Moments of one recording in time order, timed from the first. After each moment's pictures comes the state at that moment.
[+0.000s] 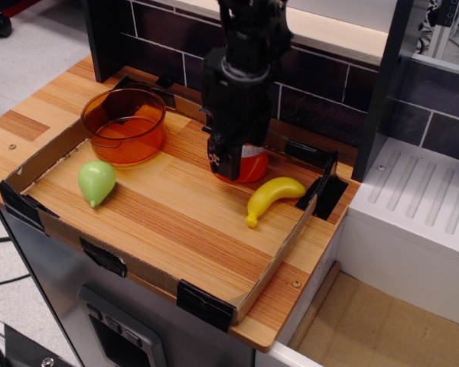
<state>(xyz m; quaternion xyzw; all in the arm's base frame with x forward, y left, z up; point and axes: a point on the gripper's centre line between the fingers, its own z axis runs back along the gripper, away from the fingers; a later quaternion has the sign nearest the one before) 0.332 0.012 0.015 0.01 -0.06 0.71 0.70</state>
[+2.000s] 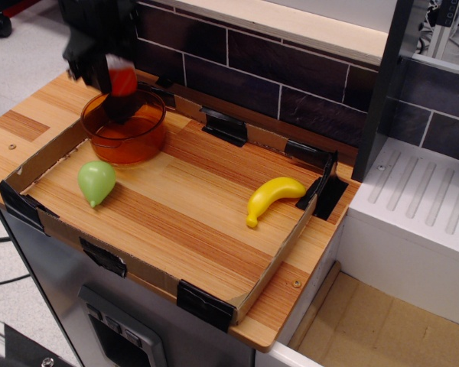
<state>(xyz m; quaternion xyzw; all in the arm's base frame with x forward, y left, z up) 0.329 0.159 0.063 0.02 -0.14 0.69 0.71</state>
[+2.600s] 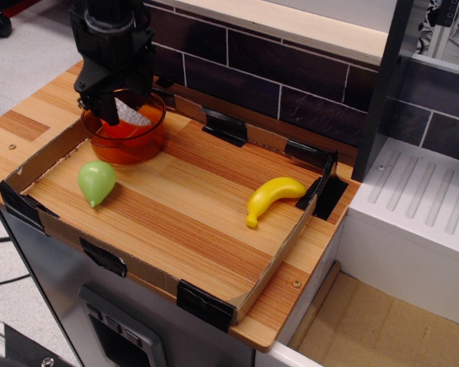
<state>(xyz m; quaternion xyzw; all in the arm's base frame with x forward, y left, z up) 0.315 0.143 0.054 0.02 -0.14 0.68 0.72</state>
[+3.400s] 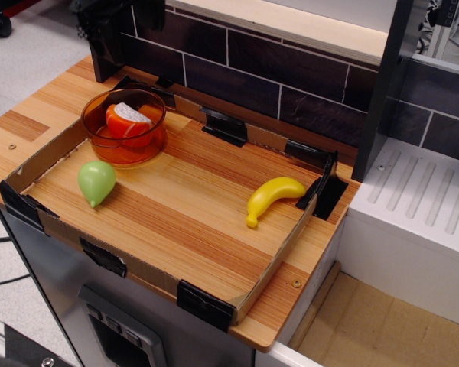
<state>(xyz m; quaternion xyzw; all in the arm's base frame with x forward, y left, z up) 0.322 0.120 0.127 -0.03 -0.11 0.67 0.73</state>
